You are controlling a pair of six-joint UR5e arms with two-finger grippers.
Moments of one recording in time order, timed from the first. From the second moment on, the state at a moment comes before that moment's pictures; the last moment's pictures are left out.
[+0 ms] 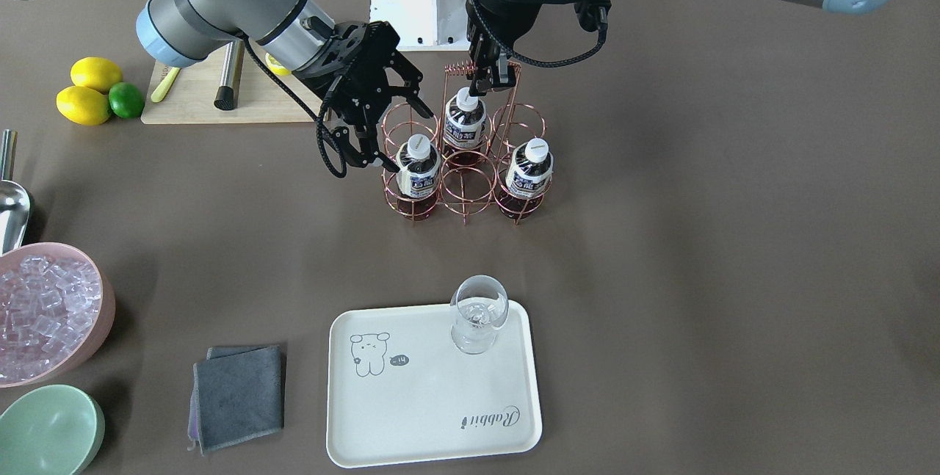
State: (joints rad) left arm -0.72 -2.48 -1.88 -1.16 -2.16 -2.79; right arm 0.63 -1.02 1.76 -0.89 1.93 0.40
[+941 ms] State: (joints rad) left arm -0.72 -2.48 -1.87 -1.16 -2.16 -2.79; right arm 0.61 -1.02 1.75 -0.89 1.91 0.41
